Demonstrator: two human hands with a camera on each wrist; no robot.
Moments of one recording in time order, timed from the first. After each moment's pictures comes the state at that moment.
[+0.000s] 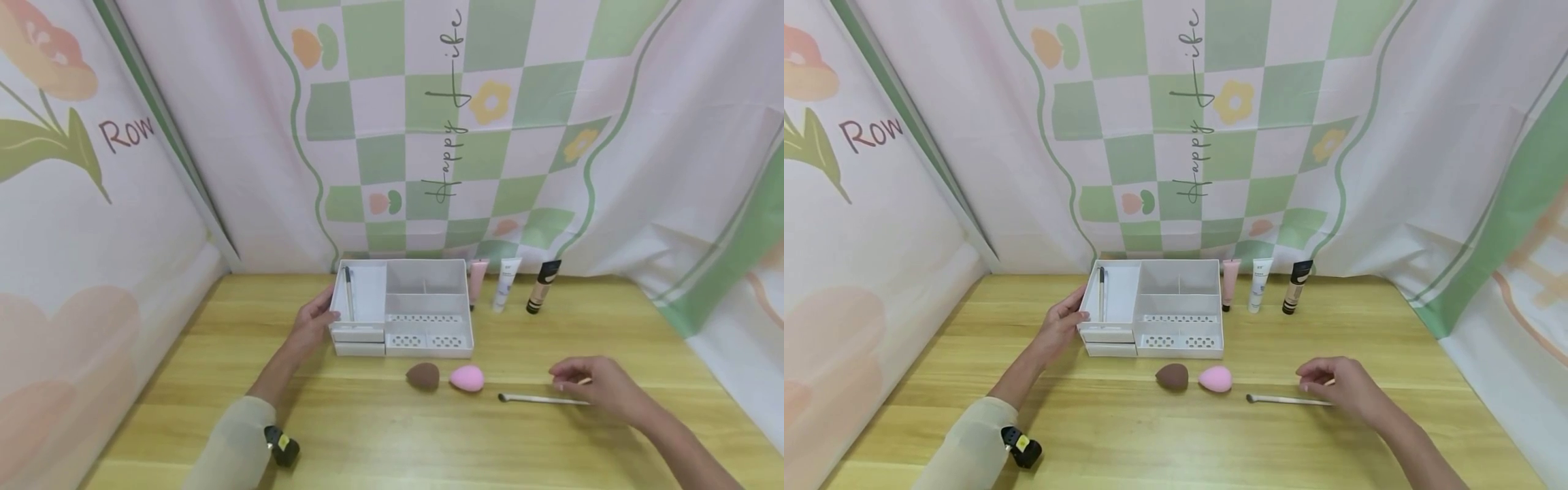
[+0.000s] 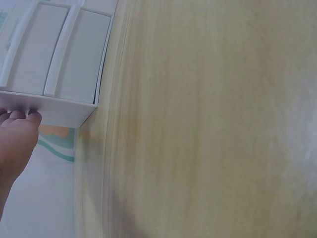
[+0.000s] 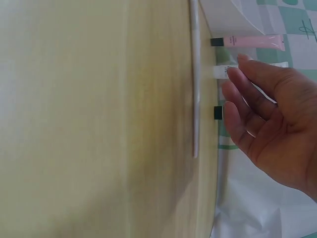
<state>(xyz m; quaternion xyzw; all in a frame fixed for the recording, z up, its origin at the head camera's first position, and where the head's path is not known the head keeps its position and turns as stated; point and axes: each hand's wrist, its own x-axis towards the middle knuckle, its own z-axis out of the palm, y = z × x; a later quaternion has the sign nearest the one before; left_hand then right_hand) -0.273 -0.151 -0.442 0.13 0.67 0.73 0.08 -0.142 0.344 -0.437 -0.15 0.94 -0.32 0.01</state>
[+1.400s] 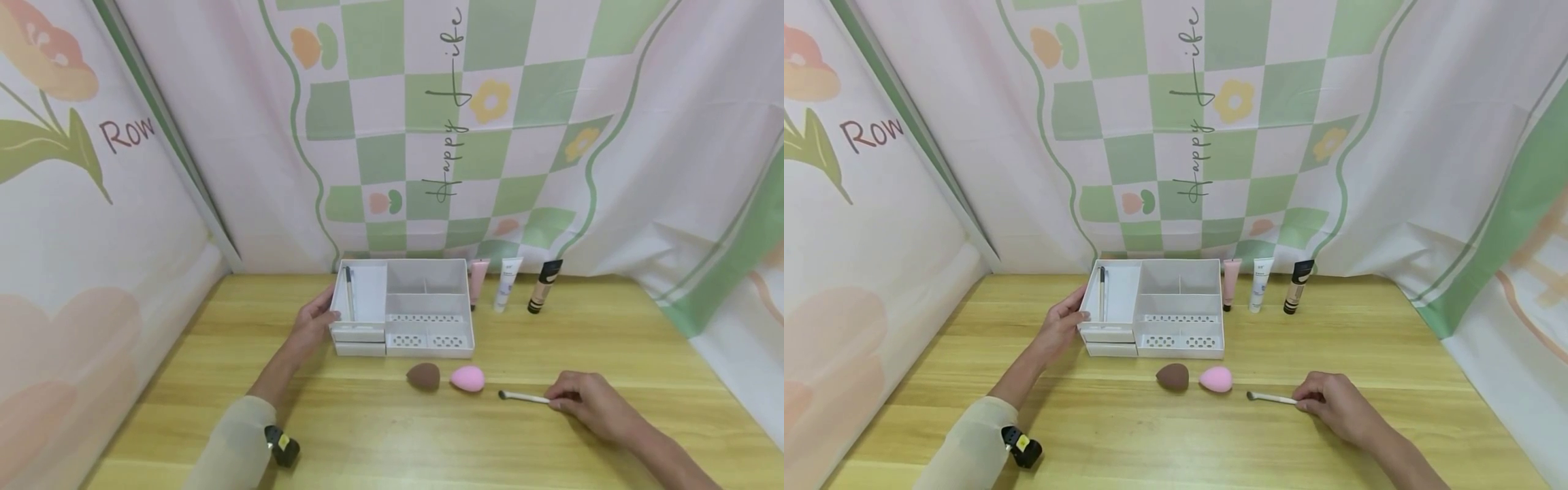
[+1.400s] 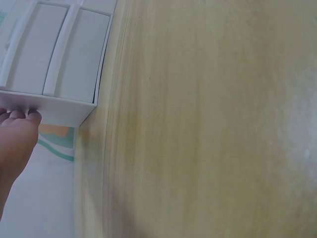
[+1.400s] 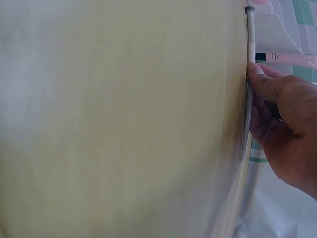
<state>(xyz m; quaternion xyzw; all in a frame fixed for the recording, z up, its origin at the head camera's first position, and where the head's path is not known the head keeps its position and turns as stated) -0.274 -0.151 -0.443 0.13 0.67 0.73 0.09 -0.138 0.343 -0.478 -0.26 0.91 -0.32 -0.05</state>
